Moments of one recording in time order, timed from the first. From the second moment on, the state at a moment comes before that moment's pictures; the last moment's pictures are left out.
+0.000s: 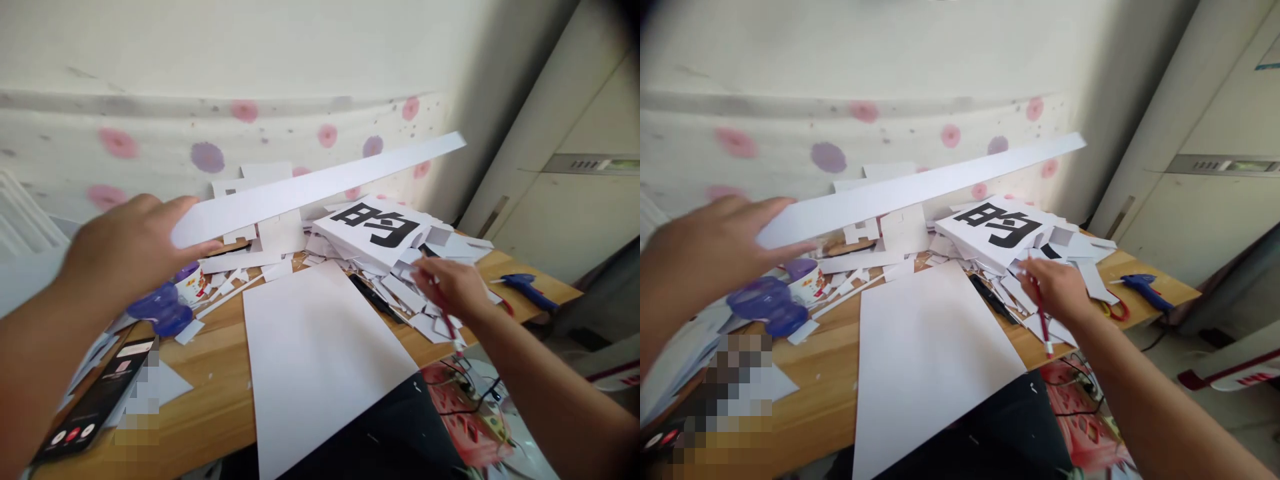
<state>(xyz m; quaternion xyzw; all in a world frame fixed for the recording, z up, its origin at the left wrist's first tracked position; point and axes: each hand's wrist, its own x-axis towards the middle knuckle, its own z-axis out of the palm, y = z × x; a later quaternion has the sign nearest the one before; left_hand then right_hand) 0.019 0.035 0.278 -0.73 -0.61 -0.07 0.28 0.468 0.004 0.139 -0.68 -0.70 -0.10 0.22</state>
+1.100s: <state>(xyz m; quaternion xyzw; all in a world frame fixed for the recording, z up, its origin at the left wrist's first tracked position) 0.061 0.074 0.225 -0.76 -0.58 0.00 0.29 0.430 0.059 0.058 -0.70 -0.70 0.09 0.04</state>
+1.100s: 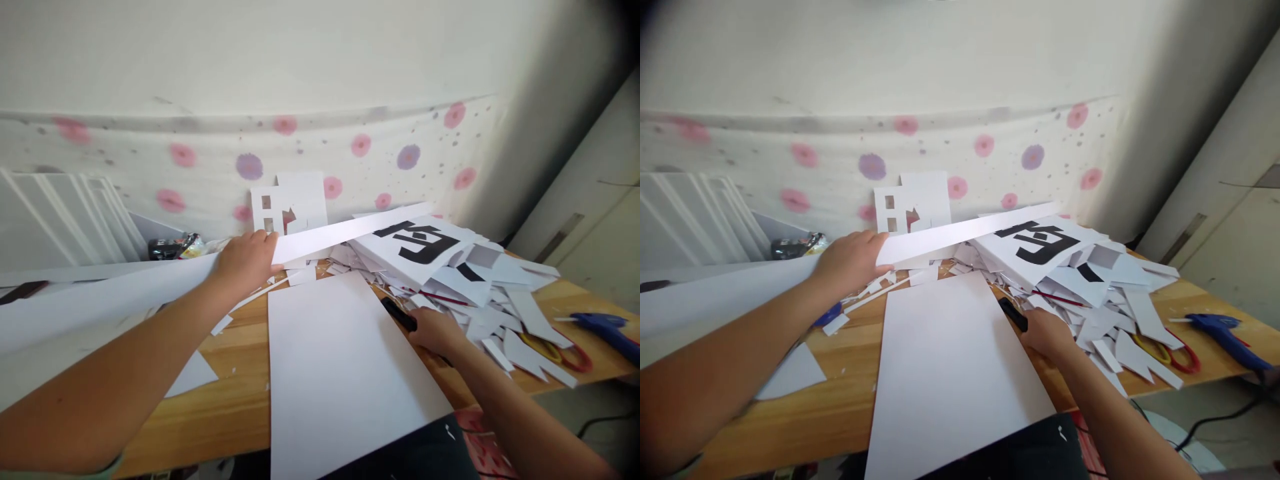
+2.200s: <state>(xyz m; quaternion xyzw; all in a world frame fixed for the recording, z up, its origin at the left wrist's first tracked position) 0.077 0.081 0.241 -0.78 -0.58 0.01 0.23 0.245 0.107 0.143 -0.28 -0.53 0.14 0.78</state>
